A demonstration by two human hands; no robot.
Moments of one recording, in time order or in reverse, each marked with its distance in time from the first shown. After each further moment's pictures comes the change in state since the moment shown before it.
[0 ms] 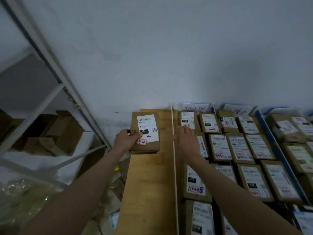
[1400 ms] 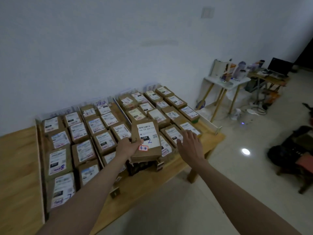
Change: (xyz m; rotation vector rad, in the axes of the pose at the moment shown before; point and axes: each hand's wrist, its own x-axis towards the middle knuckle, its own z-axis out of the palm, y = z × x) left_hand -0.469 0.144 0.386 0.150 -0.546 0.441; right_hand -0.504 0.394 -0.260 -0.194 0.262 0.663
